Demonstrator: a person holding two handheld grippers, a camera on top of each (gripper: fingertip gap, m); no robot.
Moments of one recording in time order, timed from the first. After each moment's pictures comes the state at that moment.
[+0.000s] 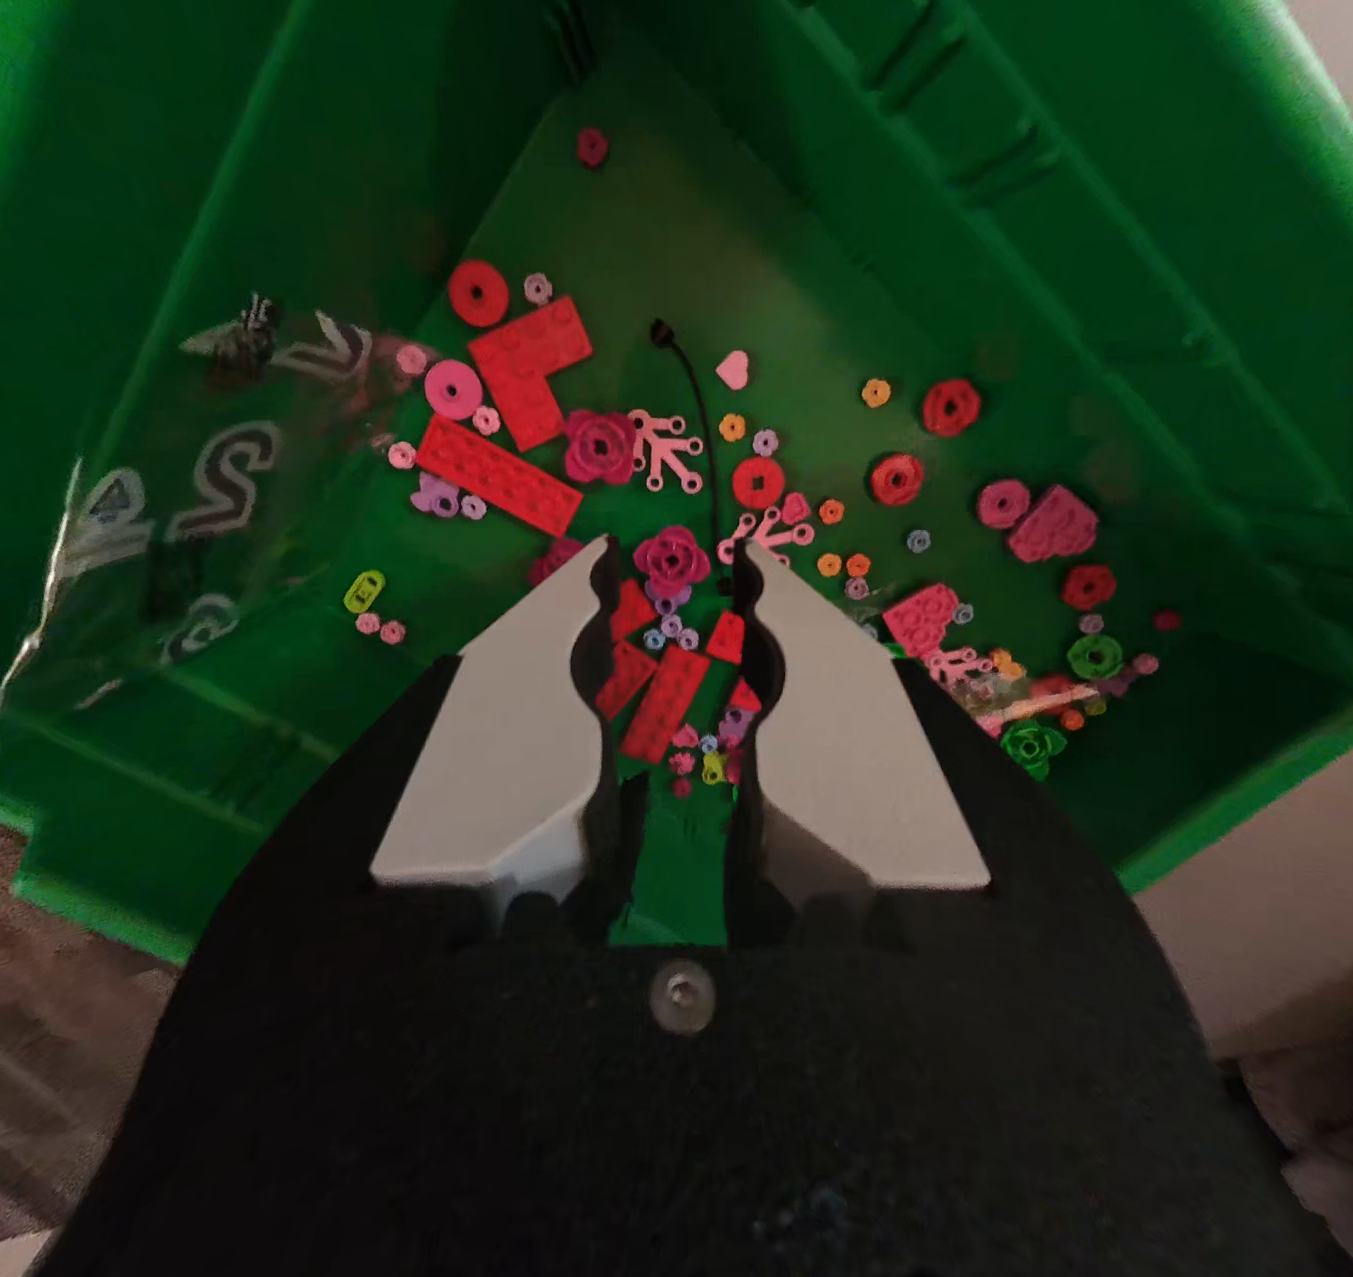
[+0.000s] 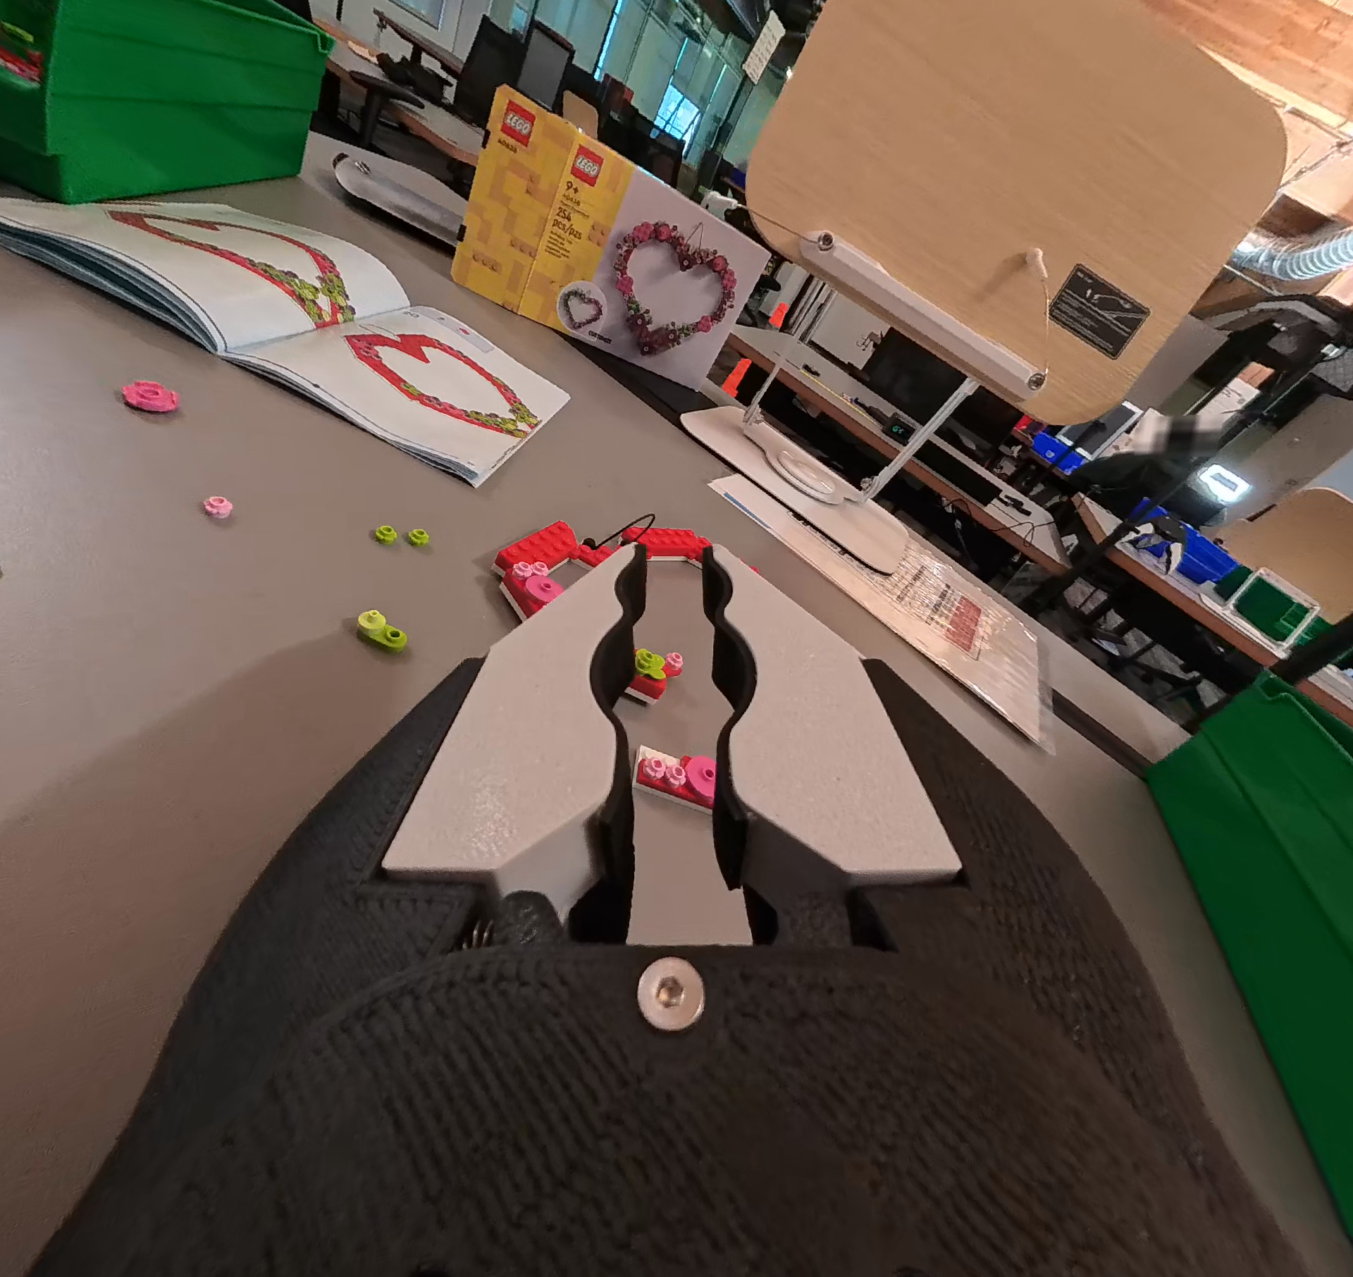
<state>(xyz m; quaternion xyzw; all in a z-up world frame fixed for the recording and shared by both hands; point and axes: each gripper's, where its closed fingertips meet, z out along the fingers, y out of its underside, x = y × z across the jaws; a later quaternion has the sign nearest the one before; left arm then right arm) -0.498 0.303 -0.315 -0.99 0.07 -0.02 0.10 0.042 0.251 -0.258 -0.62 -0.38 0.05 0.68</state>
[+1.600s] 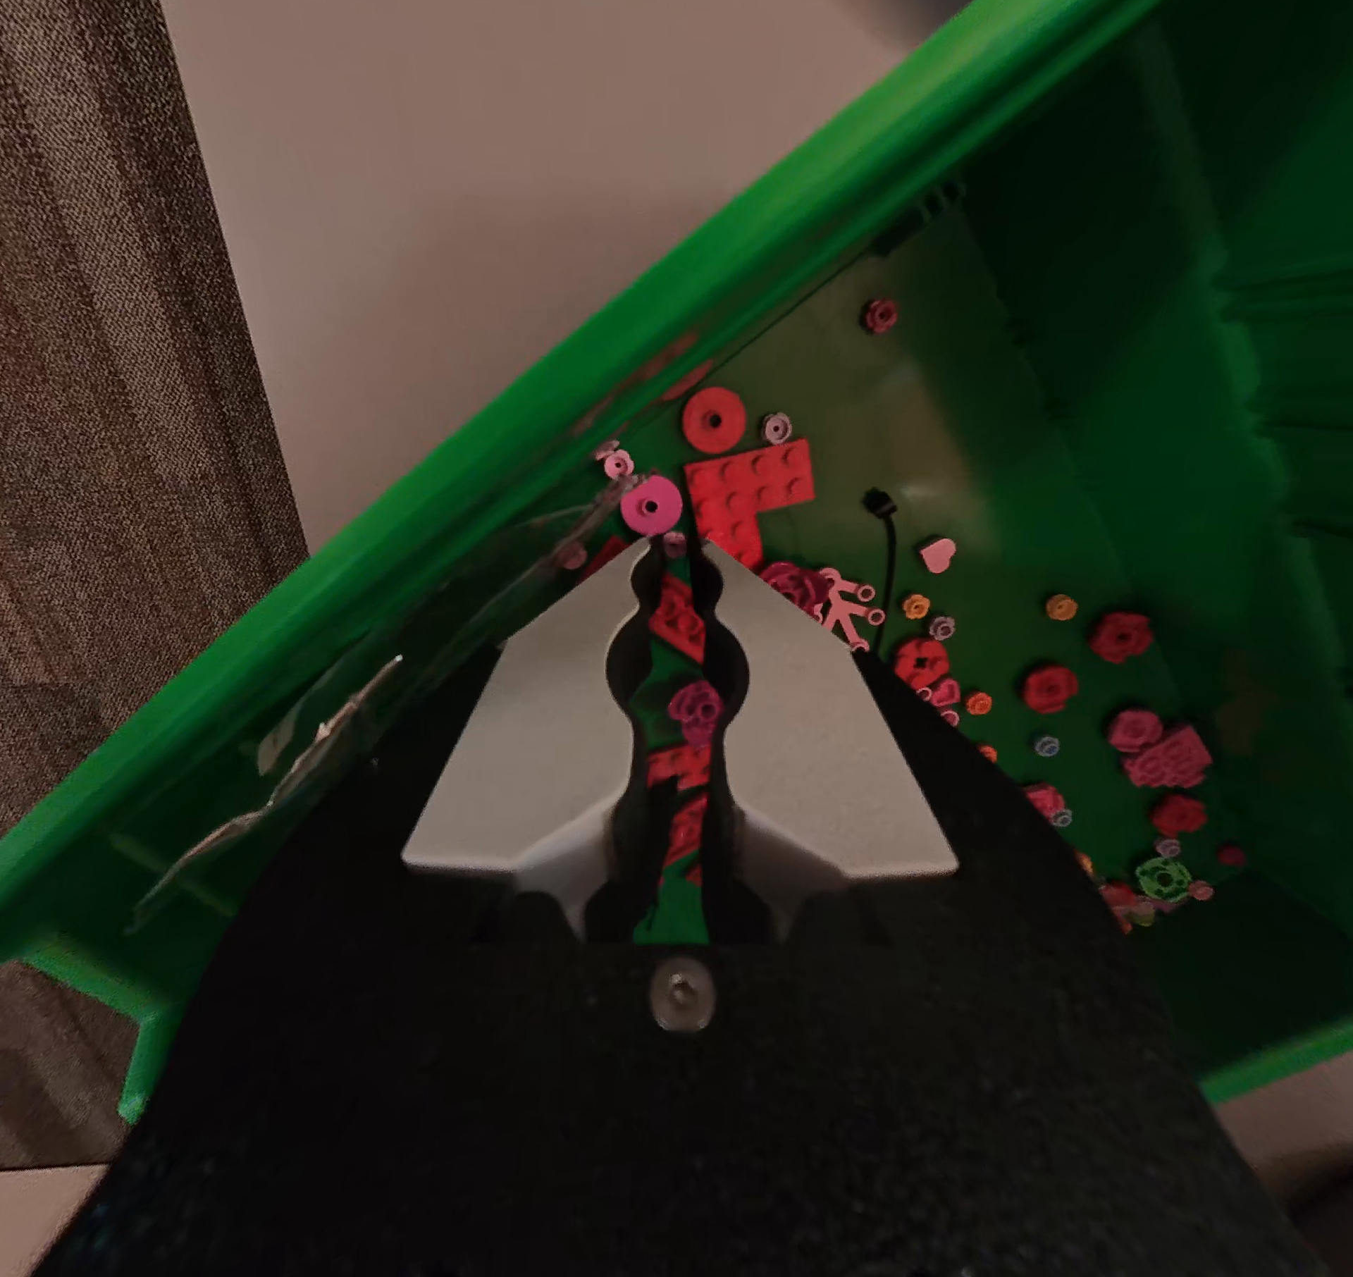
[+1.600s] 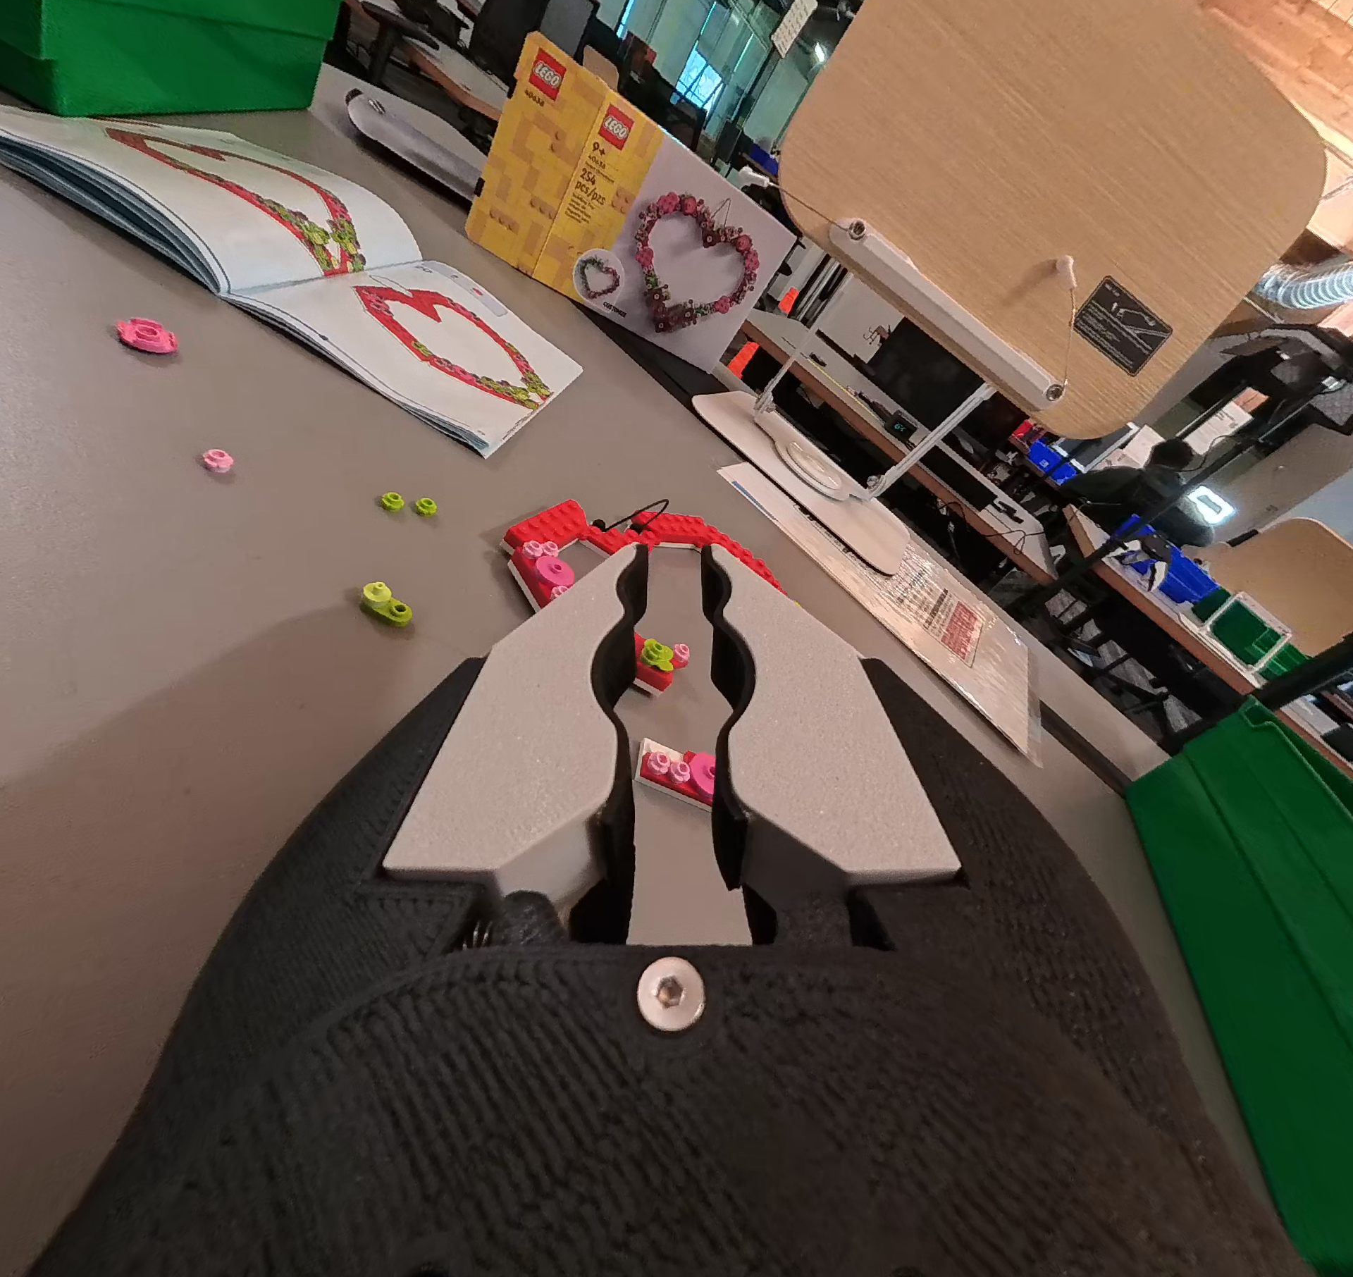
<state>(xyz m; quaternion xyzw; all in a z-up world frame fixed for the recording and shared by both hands) -0.547 0.341 -0.342 -0.99 -0.05 -0.02 0.10 0.036 0.253 -0.266 -0.62 -0.41 0.03 0.67</state>
